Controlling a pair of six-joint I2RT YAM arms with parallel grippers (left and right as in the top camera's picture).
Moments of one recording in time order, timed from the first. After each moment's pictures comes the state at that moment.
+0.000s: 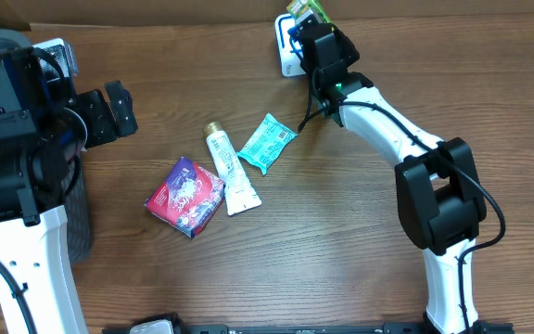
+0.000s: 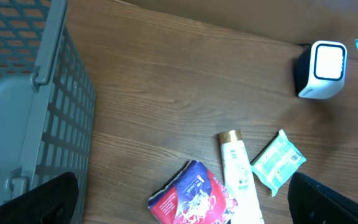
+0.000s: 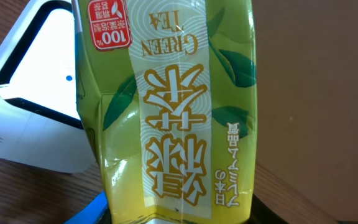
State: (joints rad) left arm 0.18 1.35 1.83 -1.26 0.02 -0.12; right arm 0.44 2.23 1.75 -0.10 0.53 -0.45
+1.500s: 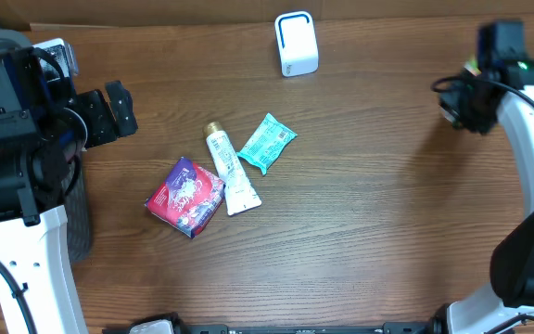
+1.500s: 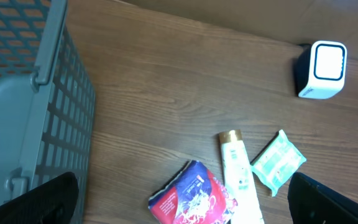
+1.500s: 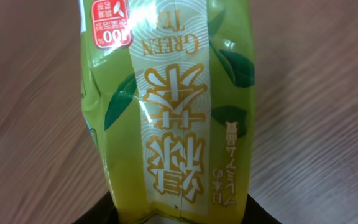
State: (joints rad) left arm 0.18 1.35 1.83 -1.26 0.02 -0.12; right arm -0.13 1.80 1.53 -0.97 0.03 0.69
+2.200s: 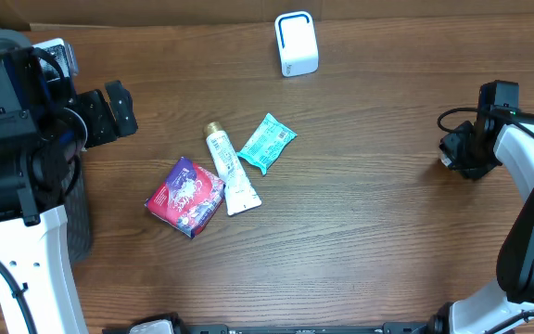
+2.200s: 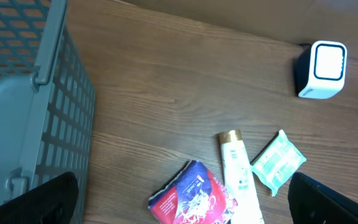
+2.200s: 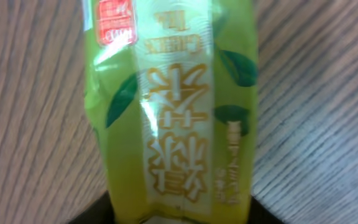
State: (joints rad) left arm 0.18 1.35 1.83 -1.27 0.02 -0.12; right arm -0.21 1.81 1.20 -0.74 -0.02 0.75
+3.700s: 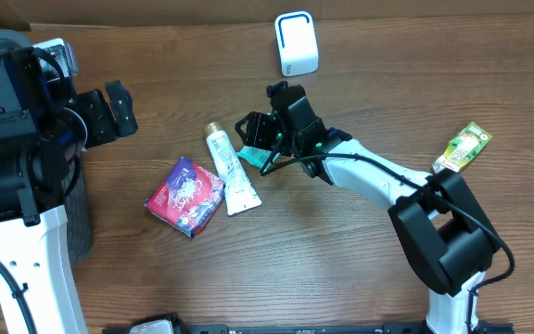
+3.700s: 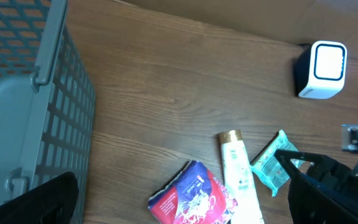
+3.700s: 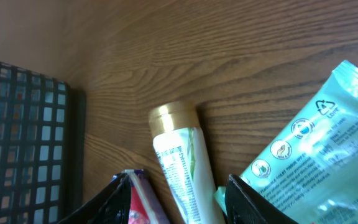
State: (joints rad) left arm 0.18 1.35 1.83 -1.27 0.02 -0.12; right arm 0.63 2.02 1.32 0.05 -0.29 0.83
